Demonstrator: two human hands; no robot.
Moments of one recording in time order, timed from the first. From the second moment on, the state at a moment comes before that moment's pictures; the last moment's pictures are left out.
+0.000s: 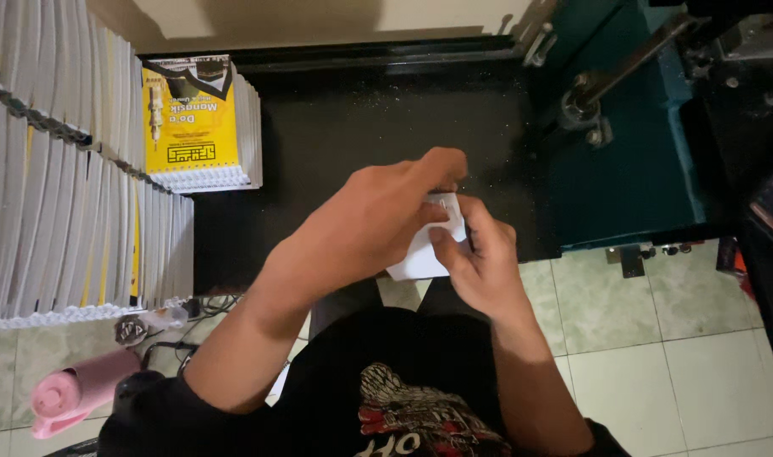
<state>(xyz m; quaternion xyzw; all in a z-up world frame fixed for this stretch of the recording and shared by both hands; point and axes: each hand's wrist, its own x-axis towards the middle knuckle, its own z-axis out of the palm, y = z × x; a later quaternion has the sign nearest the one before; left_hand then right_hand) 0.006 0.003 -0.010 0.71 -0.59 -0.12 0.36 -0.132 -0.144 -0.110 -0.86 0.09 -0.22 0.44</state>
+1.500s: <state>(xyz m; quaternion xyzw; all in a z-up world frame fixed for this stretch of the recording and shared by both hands) 0.075 0.005 -0.087 0.72 -0.30 -0.22 0.58 -0.120 -0.162 -0.217 -0.58 0.12 -0.22 0.77</state>
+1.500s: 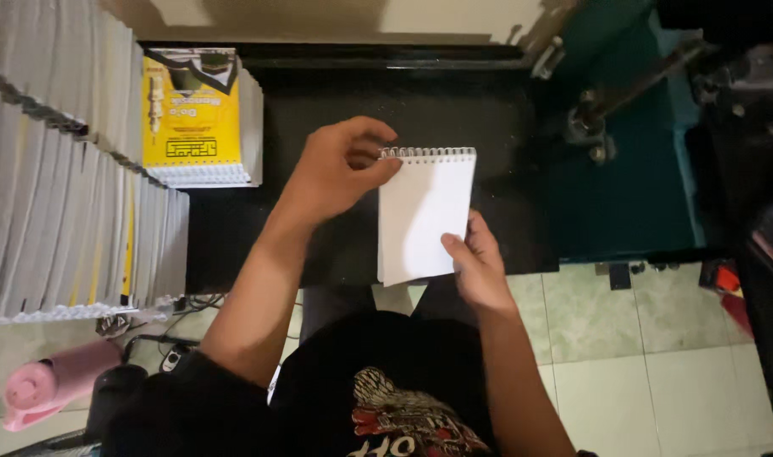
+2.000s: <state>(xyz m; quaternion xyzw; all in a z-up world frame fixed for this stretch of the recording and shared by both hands) 0.063 0.015 -0.215 0.81 -0.32 -0.11 0.48 -0.004 -0.190 -0.243 -0.81 0.25 -0.10 0.52</state>
